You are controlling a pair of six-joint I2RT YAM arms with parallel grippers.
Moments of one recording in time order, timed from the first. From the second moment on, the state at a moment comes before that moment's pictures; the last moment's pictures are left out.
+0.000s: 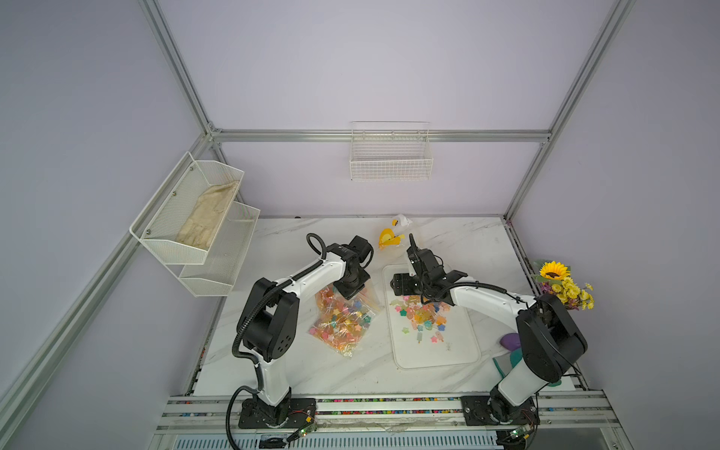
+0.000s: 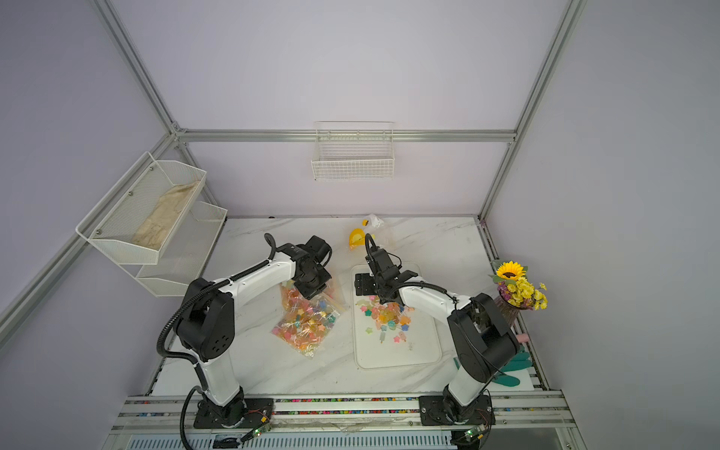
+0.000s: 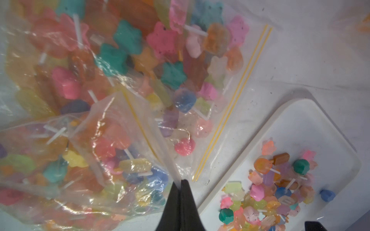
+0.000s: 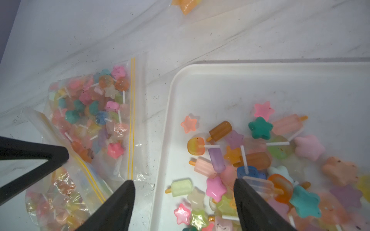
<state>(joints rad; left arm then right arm) -0.58 1.85 1.44 -0.90 -0.02 -1.24 0.57 1.65 1.05 -0.26 -0.01 0.46</state>
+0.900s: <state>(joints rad) -0.77 1.59 1.07 -0.65 0.18 -0.85 0.57 1.59 1.05 -0.31 0.05 0.51</state>
